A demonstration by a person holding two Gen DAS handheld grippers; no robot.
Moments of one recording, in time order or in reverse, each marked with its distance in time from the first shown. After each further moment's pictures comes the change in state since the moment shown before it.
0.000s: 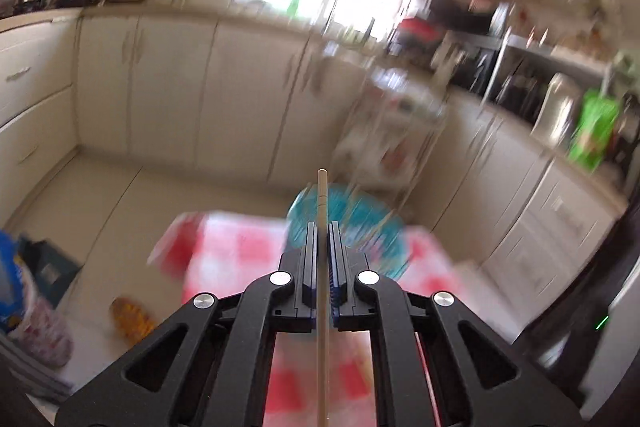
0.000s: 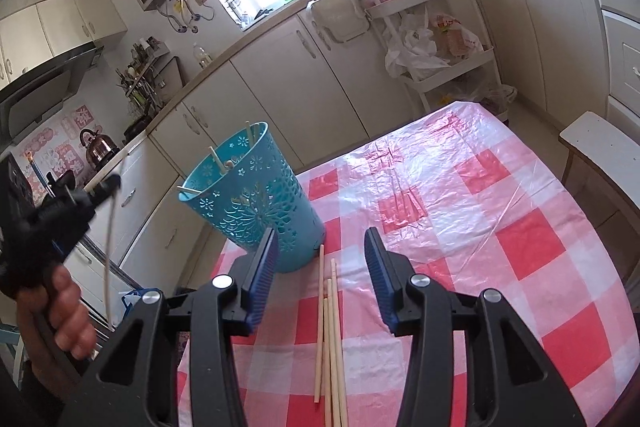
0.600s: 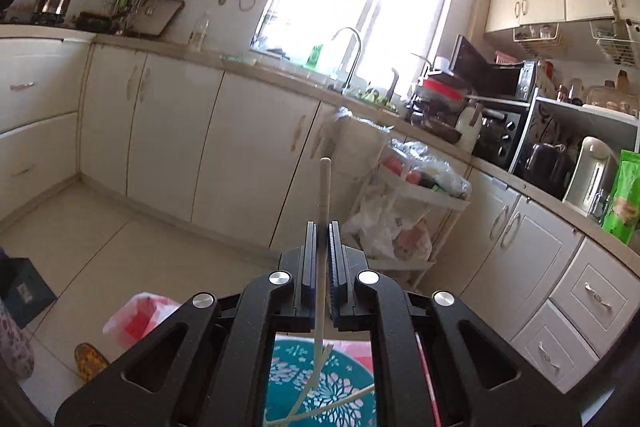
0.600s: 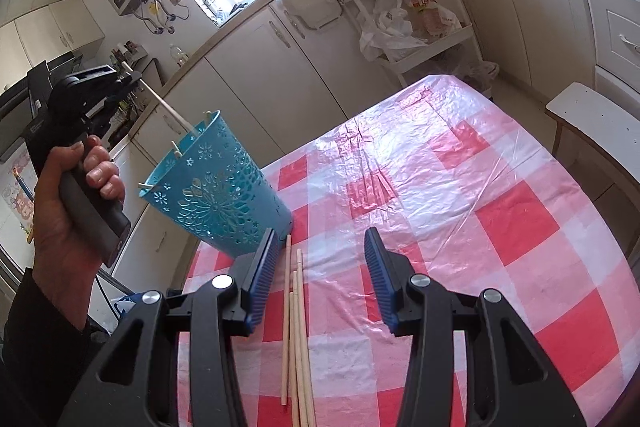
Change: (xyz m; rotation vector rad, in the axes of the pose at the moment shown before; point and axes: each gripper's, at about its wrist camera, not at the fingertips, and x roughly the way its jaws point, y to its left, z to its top) left arm 0.119 -0.041 0.044 -0.065 -0.162 0.118; right arm 0.019 -0.035 -0.010 0.064 0.036 -0.040
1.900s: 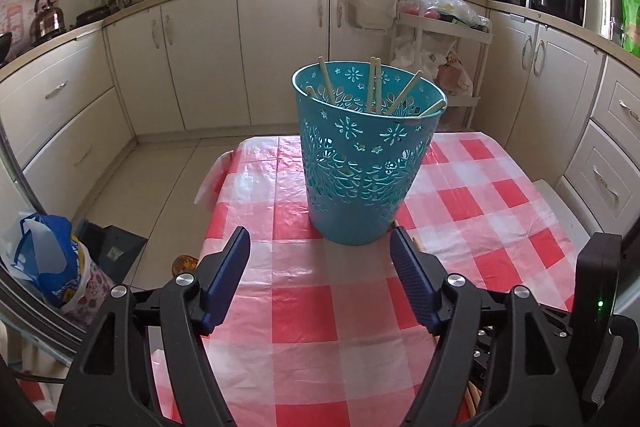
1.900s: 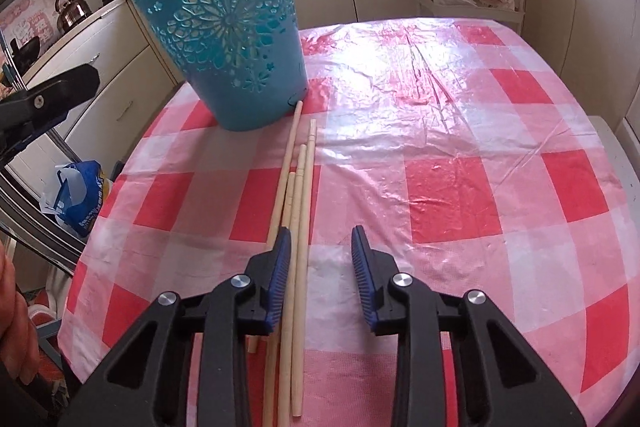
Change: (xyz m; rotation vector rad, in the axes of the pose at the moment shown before) left arm -0.113 0.023 -0.141 0.291 0.371 0.206; right arm 0.065 0.043 -0.066 -0.352 0.300 -0.154
